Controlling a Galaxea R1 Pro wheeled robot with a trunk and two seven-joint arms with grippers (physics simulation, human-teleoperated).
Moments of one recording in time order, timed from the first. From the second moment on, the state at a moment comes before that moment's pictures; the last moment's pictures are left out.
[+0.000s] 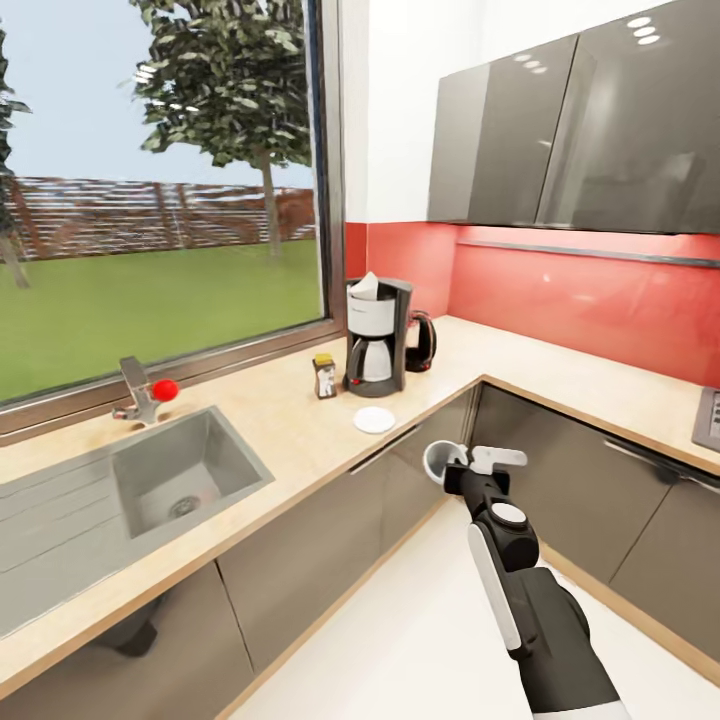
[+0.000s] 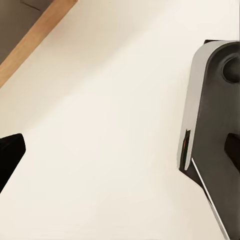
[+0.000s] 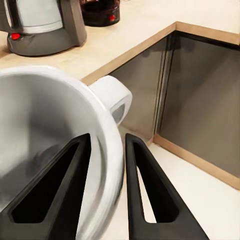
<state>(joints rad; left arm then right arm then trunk) 0.04 0.10 -0.40 0.00 0.45 -0.33 0.20 -0.43 0.11 0.11 -1.49 -0.07 0.58 -0.33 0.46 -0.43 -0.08</state>
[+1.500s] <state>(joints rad) 0.04 0.10 -0.40 0.00 0.45 -0.33 0.20 -0.44 0.12 0.11 -1.49 -0.07 0.58 -0.33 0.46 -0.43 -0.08</state>
